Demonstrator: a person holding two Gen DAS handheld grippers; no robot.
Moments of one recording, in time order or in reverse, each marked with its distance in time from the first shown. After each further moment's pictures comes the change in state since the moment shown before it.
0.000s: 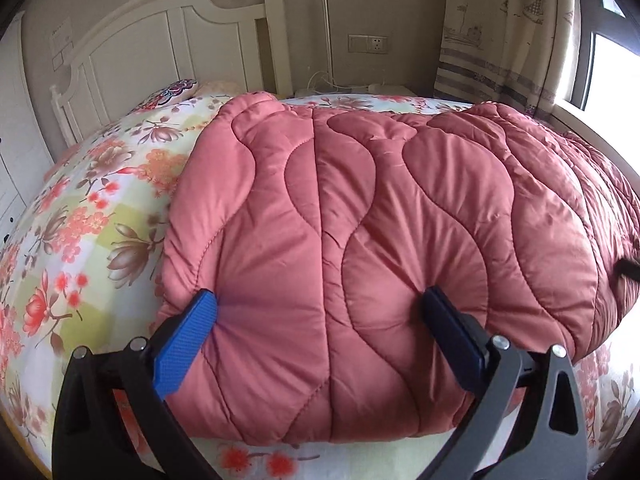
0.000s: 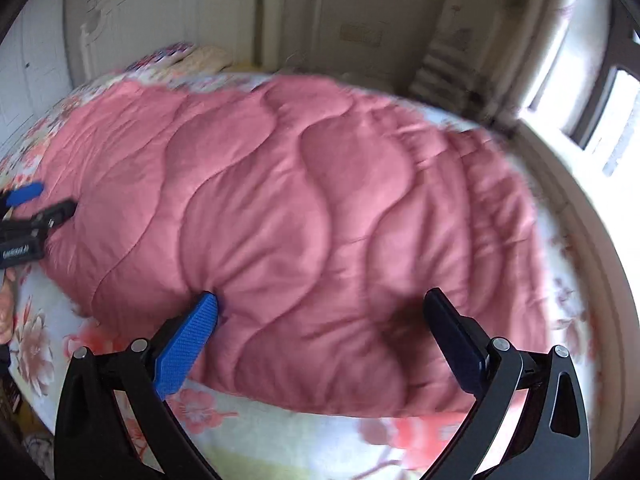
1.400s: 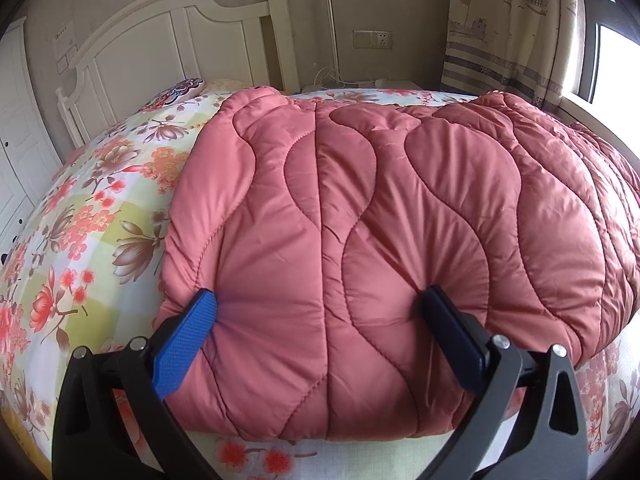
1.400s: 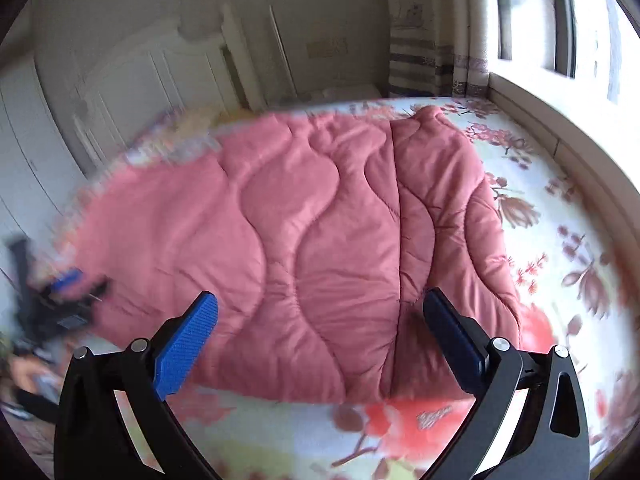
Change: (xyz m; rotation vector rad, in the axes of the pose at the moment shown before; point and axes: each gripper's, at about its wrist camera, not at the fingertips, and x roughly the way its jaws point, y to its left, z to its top) left arm 0.004 -0.004 -0.001 0.013 0.014 0.048; right arm -0.014 -0.070 -0.009 0.325 -0.070 0.273
